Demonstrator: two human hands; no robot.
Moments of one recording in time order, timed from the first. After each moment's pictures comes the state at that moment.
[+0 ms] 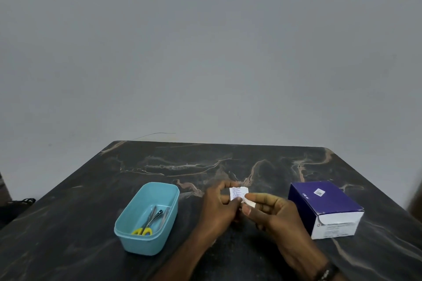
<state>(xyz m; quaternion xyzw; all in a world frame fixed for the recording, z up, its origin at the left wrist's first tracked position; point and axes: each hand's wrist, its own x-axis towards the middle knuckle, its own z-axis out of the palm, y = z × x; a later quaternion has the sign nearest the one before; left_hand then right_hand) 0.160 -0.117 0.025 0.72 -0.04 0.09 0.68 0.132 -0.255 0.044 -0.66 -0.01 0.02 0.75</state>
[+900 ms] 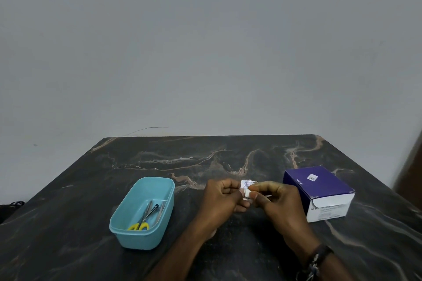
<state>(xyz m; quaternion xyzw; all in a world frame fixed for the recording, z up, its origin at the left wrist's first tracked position) 0.159 -0.119 0.025 0.70 -0.08 -0.03 0.71 0.139 -0.264 0.033 -0.81 -0.01 -0.15 0.57</state>
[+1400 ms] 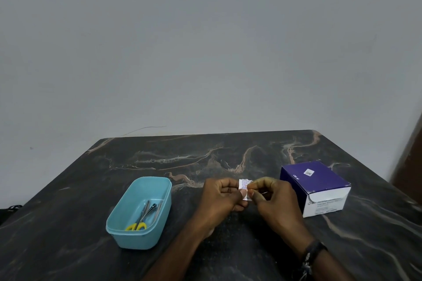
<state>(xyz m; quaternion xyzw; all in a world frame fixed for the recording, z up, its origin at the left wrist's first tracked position) 0.159 -0.119 0.023 0.71 -0.09 -0.03 0.70 0.142 -0.264 0.028 -0.86 0.01 -0.16 0.49</state>
